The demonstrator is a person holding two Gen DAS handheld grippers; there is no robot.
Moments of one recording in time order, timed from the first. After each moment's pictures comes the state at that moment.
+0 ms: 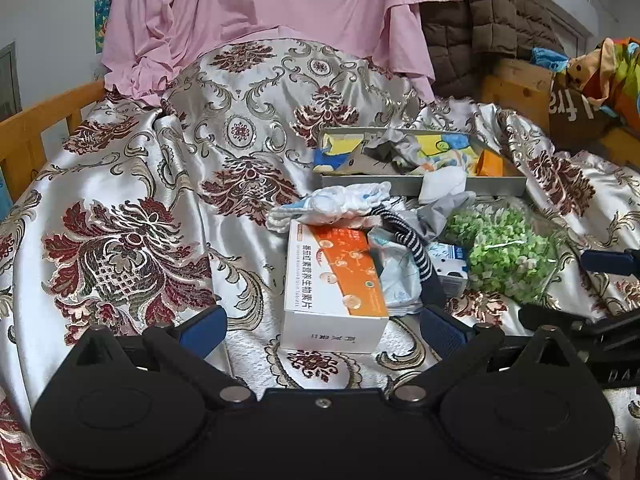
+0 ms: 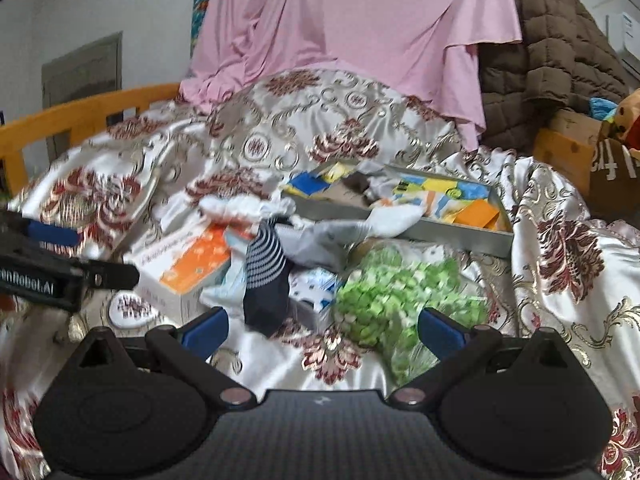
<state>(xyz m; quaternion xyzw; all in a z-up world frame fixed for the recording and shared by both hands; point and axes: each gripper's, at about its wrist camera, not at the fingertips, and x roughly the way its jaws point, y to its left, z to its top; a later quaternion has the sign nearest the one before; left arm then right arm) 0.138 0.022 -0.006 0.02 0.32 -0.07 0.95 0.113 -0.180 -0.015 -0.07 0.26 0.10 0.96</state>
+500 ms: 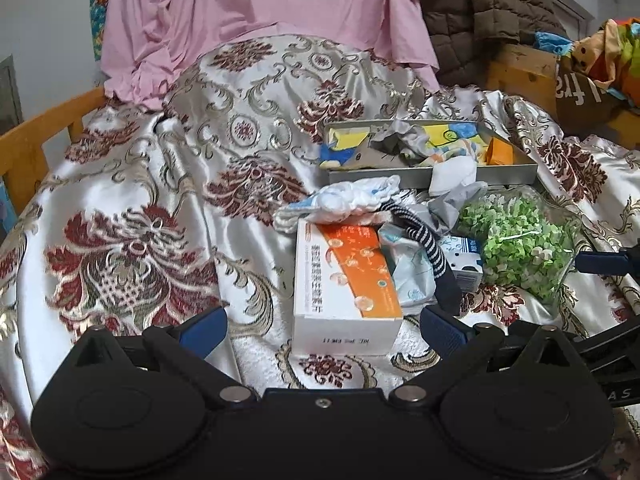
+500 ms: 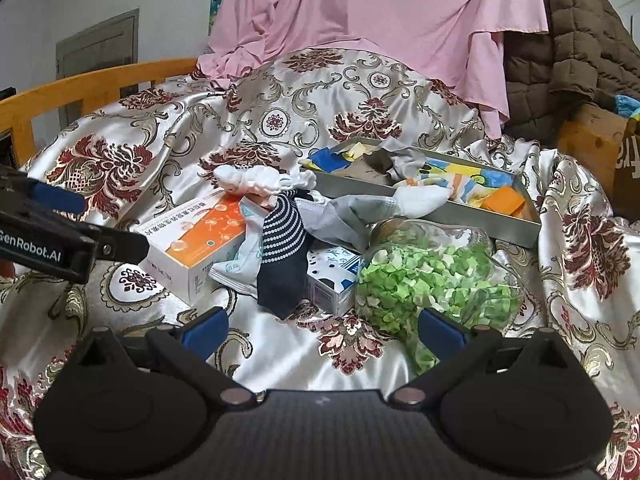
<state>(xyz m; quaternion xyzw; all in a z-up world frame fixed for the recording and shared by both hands) 0.146 0.016 -0.007 0.05 0.32 -0.06 0.95 0.125 -0.167 -0.032 -0.09 0.28 0.12 0.95</state>
